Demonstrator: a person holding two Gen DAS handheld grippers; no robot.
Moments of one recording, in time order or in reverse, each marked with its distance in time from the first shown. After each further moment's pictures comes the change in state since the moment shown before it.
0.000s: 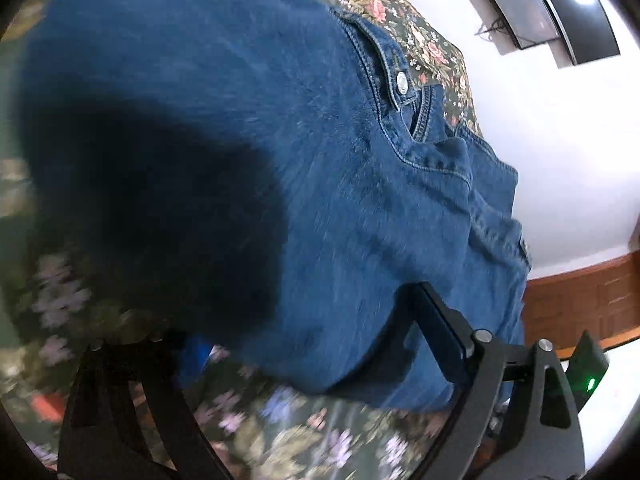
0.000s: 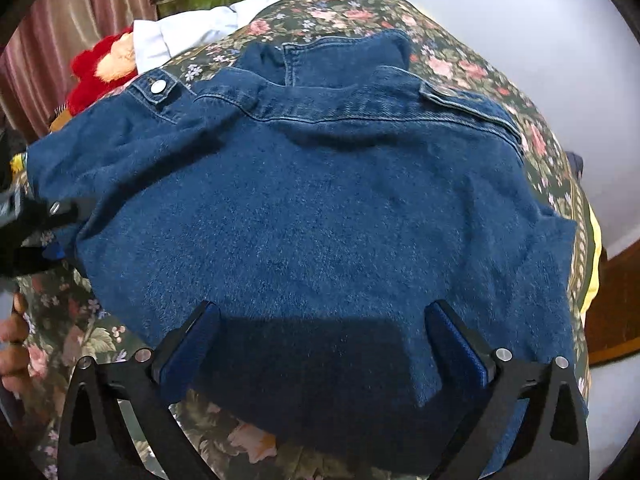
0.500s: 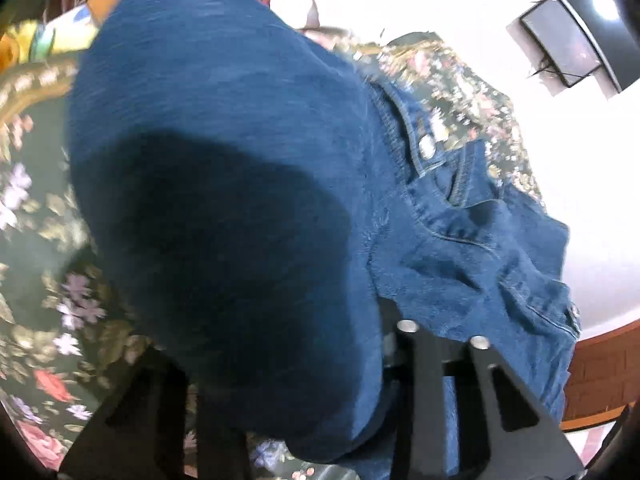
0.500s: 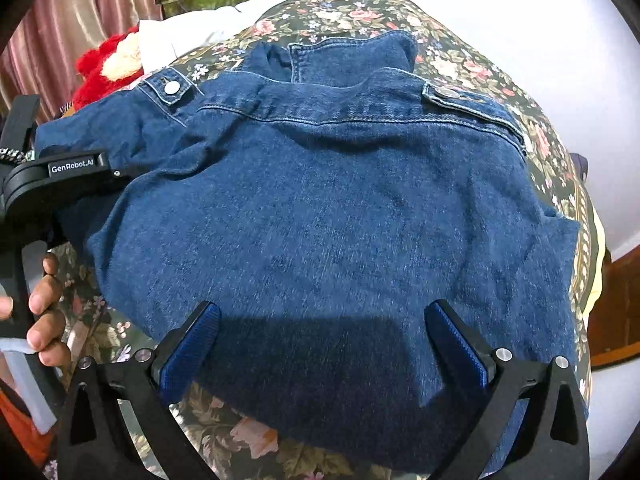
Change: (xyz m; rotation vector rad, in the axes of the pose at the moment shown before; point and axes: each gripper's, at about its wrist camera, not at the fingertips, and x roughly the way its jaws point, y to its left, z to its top) left arm -0.012 -0.044 0.000 -0.023 -0.252 0.271; right arm -0.007 0.002 0.001 0.006 0.008 0.025
